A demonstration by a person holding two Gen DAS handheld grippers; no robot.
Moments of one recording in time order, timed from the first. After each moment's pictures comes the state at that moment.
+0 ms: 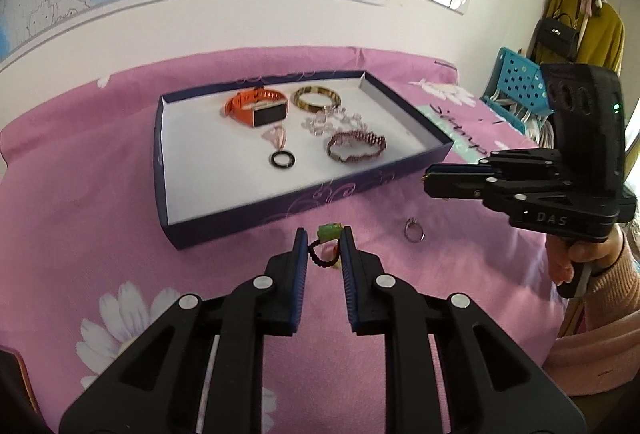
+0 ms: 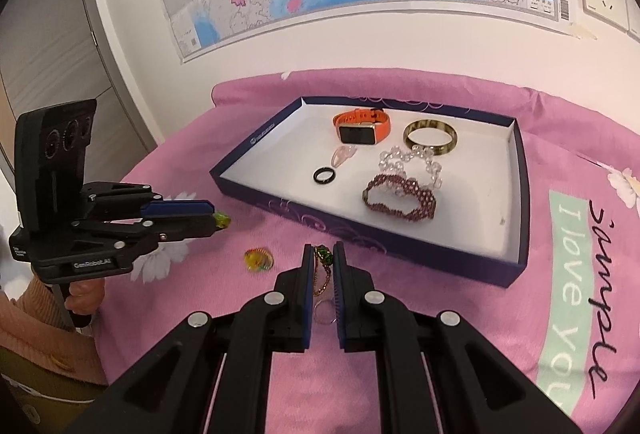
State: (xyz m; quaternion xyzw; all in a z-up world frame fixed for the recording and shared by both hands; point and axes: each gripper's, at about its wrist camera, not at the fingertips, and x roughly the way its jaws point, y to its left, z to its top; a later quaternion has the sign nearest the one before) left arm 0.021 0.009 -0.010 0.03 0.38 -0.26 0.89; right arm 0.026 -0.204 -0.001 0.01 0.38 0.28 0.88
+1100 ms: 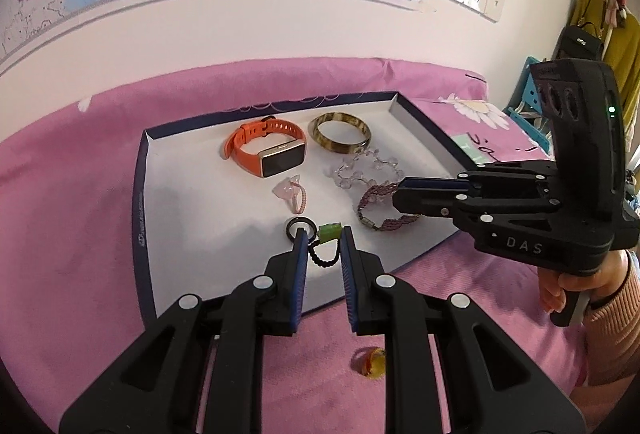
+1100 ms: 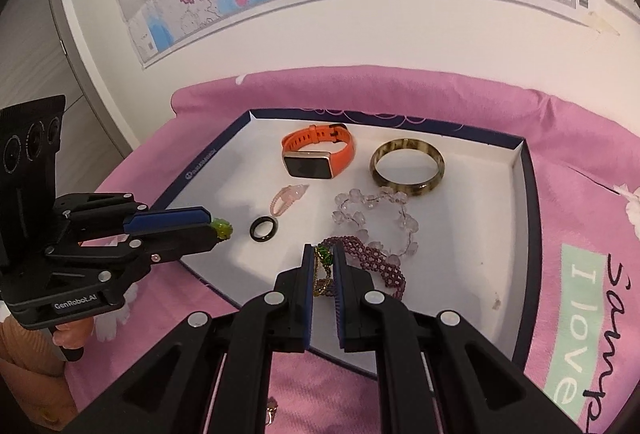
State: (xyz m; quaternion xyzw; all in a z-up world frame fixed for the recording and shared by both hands) left arm 0.101 -0.019 -0.015 0.03 0.39 -0.23 0.89; right arm 0.115 -0.198 -0.016 0.02 0.40 0.25 0.88
